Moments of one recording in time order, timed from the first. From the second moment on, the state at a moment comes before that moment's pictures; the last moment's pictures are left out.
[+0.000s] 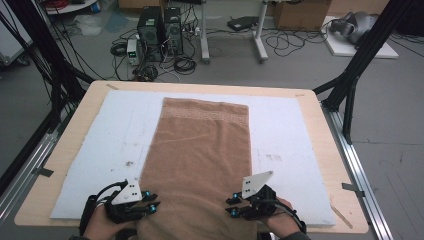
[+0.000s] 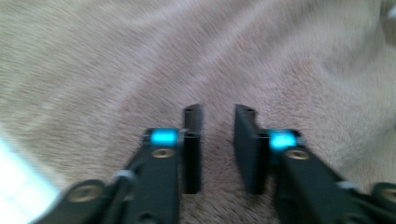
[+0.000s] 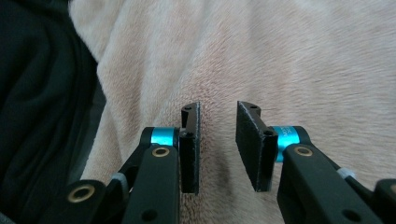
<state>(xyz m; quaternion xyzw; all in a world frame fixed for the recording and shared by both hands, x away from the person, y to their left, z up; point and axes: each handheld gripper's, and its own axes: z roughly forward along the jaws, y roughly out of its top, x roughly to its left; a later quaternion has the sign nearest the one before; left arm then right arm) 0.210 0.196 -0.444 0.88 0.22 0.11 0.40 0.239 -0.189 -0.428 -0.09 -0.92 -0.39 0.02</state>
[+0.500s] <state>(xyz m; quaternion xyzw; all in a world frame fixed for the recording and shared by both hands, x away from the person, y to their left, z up) 0.209 0.209 -0.439 0.87 0.23 0.10 0.41 0.249 -0.204 -0.430 -0.12 -0.92 -0.38 0.01</state>
